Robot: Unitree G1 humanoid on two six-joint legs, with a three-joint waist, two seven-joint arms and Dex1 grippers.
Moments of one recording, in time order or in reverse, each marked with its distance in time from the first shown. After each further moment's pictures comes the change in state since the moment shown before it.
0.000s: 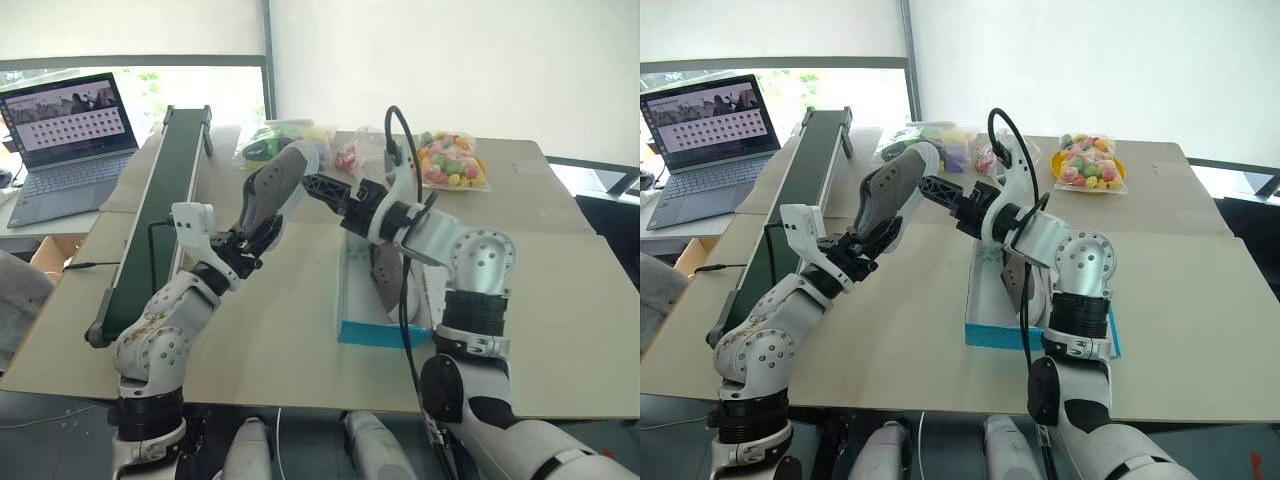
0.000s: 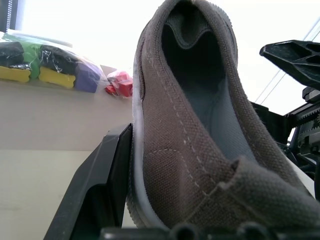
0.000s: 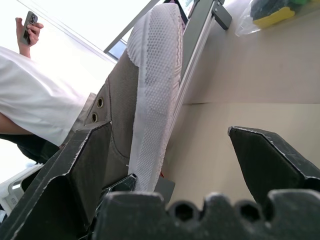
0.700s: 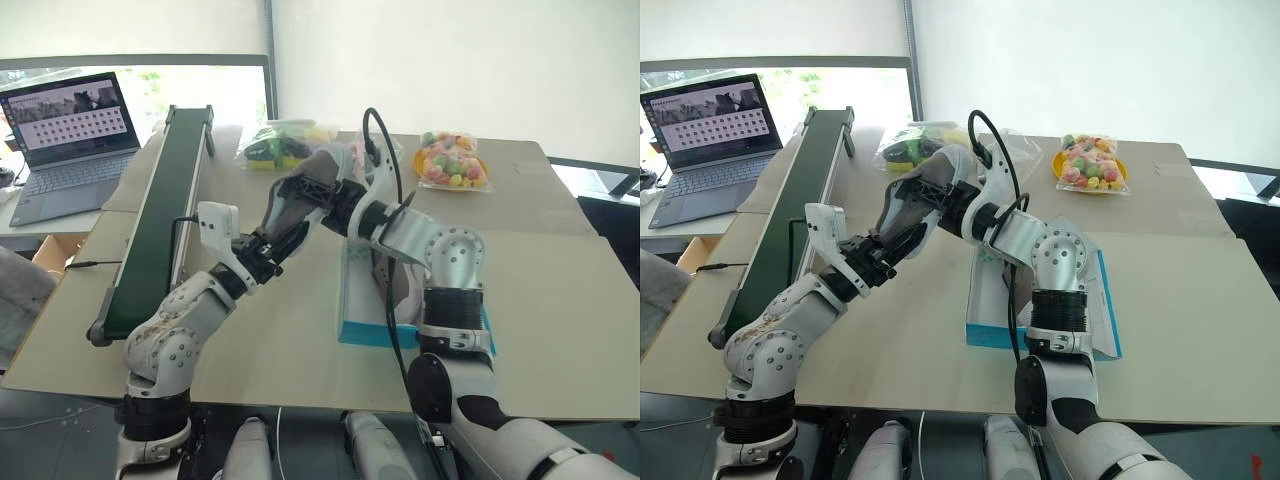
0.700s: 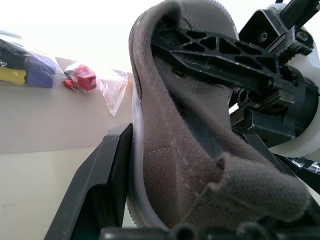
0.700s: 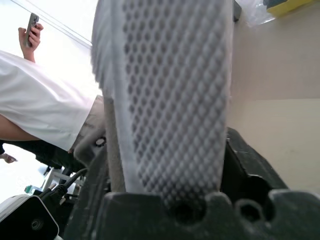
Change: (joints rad) left arm -0.011 0.012 -0.082 -0.043 -0.021 0.028 -0.017; right arm -0.030 0.065 0.030 0.075 -0.020 -0.087 -0.031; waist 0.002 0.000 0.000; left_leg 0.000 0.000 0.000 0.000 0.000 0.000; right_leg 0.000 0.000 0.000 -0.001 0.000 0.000
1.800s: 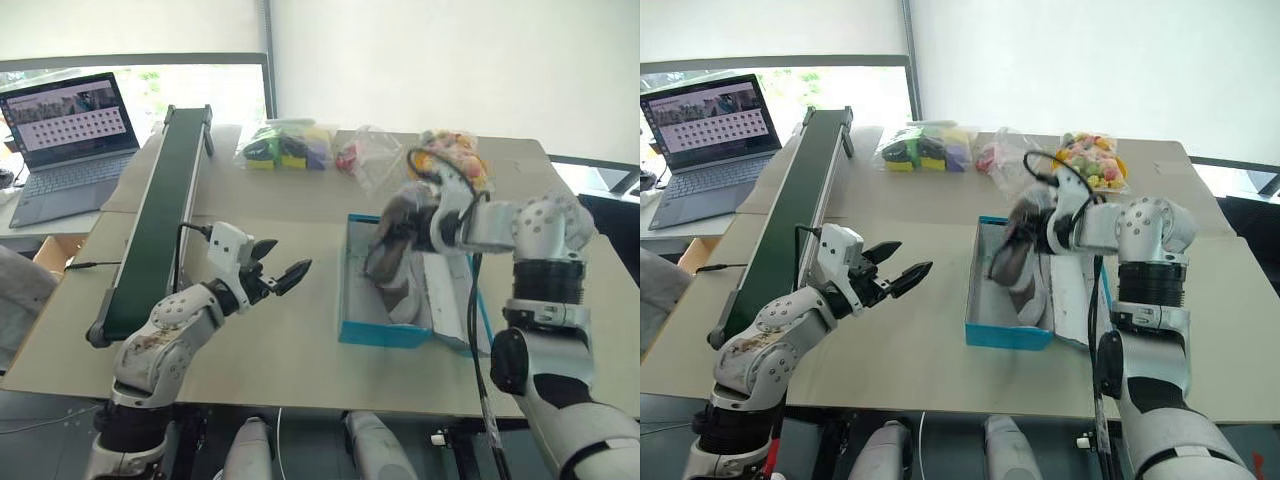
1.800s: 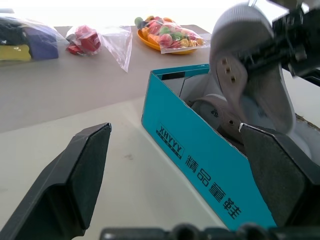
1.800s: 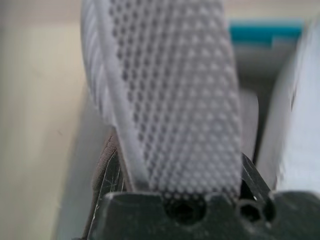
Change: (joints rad) left arm 0.075 0.142 -0.109 0.002 0.205 -0.056 -0.144; right arm -0.010 -0.470 0.129 0.150 -0.176 0.423 -0.023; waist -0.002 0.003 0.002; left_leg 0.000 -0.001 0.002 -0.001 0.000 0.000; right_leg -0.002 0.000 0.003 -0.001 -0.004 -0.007
